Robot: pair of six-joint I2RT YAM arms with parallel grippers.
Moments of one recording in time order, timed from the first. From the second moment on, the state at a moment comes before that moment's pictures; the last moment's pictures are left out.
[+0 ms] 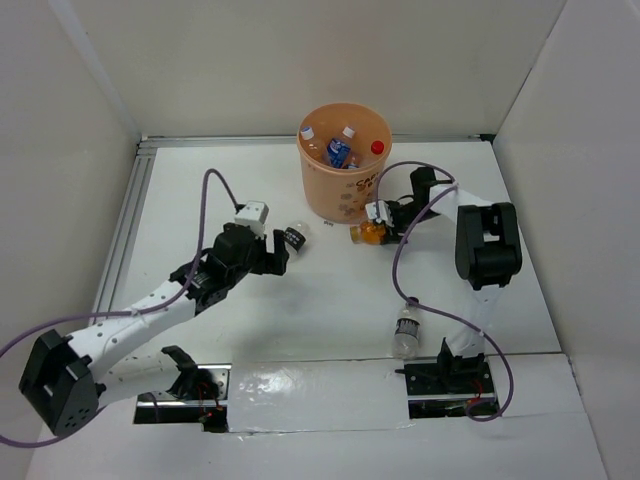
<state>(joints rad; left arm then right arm) -0.67 1.04 0.70 -0.18 -0.26 -0.41 0.08 1.99 1.32 -0.64 -0.78 -1.70</state>
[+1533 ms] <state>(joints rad) -0.57 1.74 1.00 0.00 -0.06 -0.10 0.13 1.71 1.89 -0.47 -0.92 -0.61</state>
